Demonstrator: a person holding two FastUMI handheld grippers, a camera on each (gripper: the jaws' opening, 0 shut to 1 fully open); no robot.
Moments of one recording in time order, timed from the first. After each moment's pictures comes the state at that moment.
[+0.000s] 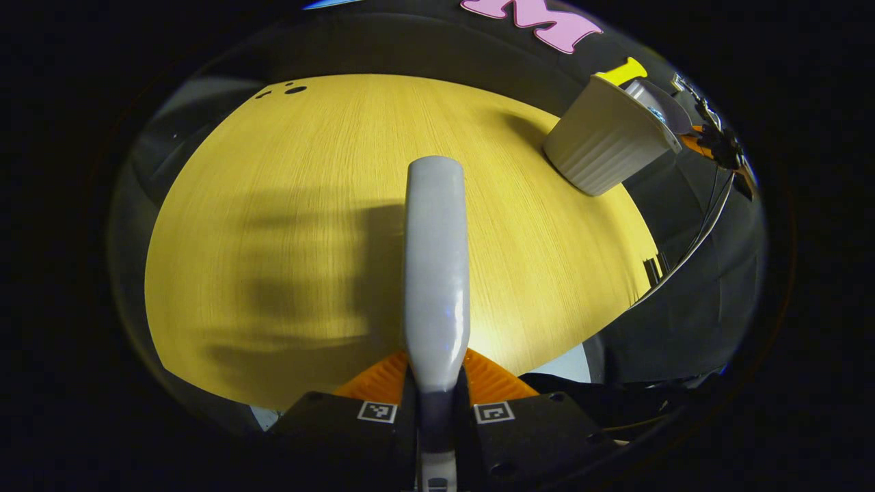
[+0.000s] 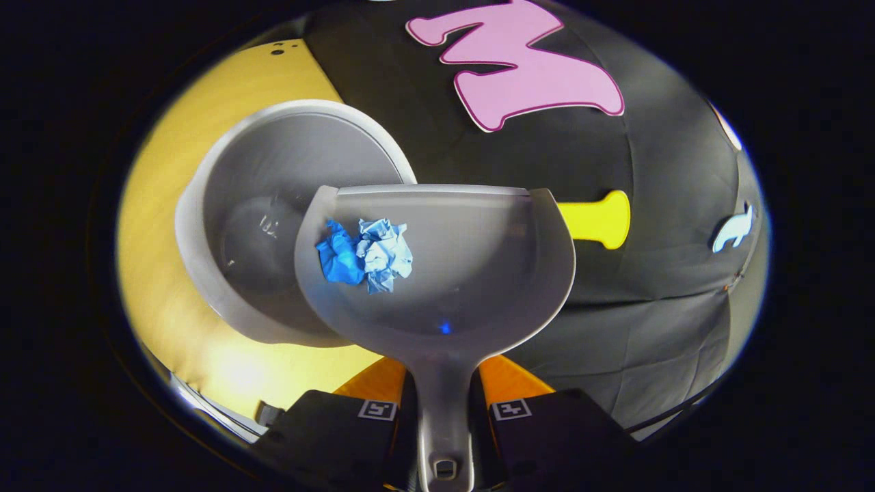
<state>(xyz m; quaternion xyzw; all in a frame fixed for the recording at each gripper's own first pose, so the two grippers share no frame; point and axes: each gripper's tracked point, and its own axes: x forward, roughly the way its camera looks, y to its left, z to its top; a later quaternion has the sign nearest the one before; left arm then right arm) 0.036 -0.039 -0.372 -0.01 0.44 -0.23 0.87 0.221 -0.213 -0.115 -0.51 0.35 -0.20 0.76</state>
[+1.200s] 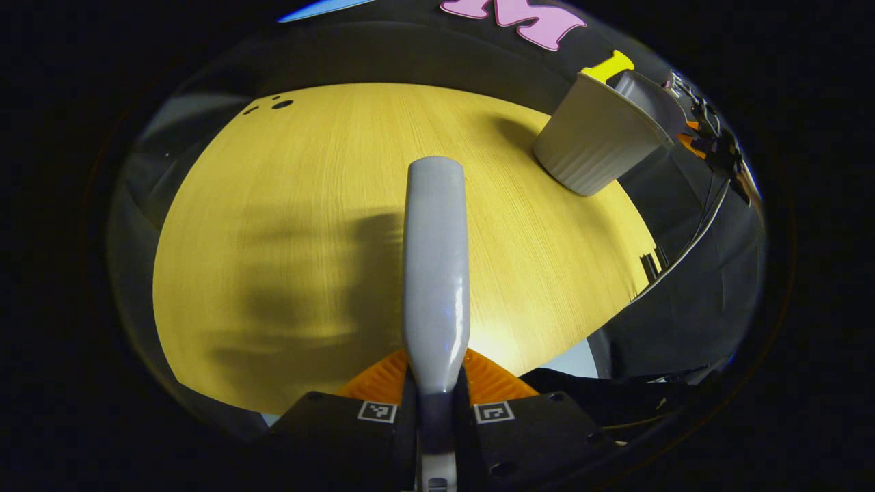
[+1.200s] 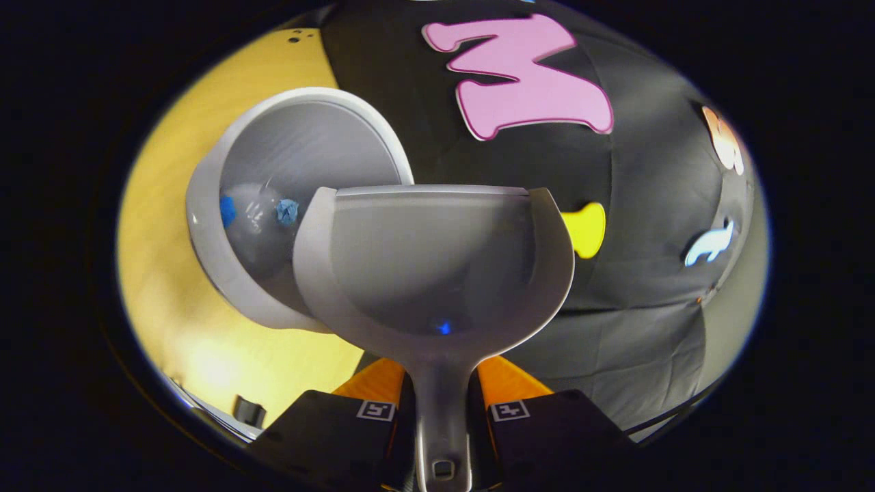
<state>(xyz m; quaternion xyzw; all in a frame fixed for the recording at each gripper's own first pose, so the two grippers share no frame) 0.043 -0.040 -0.352 0.02 0.43 -0.23 0.87 0.147 -0.239 -0.101 -0.49 0.31 -0.23 0.78</state>
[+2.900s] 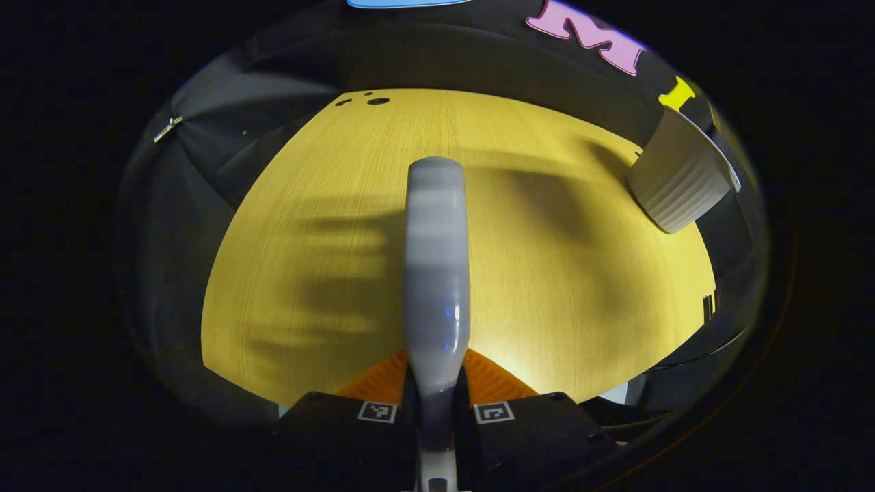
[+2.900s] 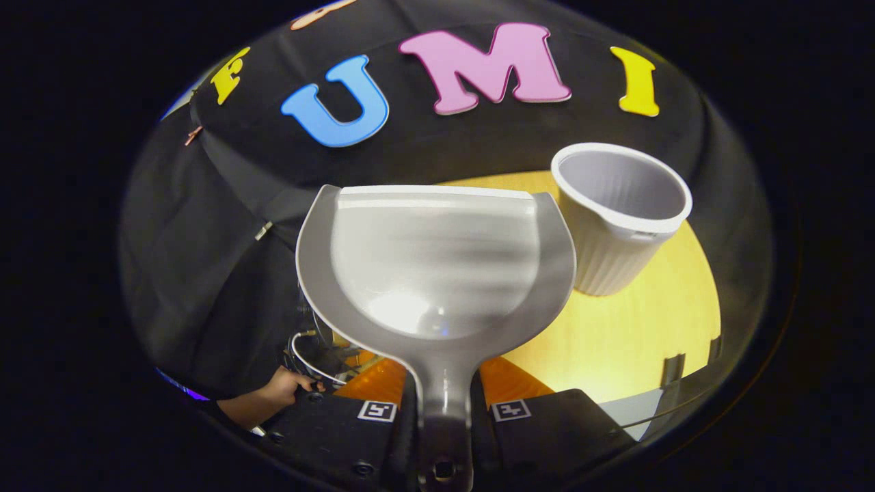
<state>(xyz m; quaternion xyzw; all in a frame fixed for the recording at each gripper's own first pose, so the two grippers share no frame) 0.081 0.041 -0.363 0.00 0.42 -0.07 0.90 0.113 0.137 -0.202 0.14 0.36 0.07 0.92</state>
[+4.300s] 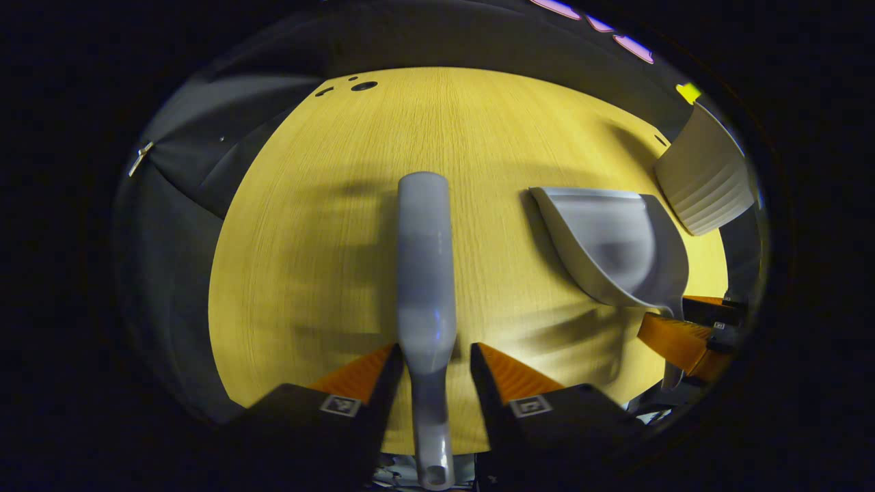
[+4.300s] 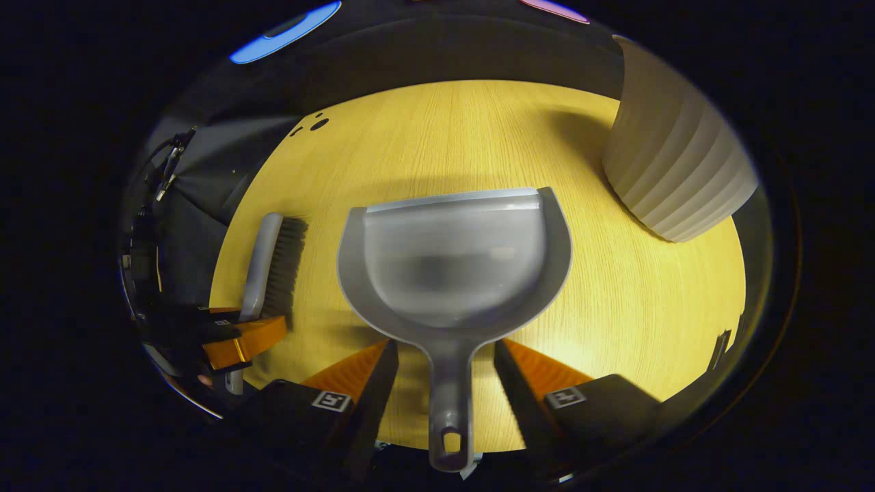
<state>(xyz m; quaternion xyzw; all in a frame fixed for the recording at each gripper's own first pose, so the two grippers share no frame) 0.139 0.035 -0.351 0.04 0.47 -0.06 0.88 0.173 0.161 -0.389 0.11 0.47 -0.03 0.88</state>
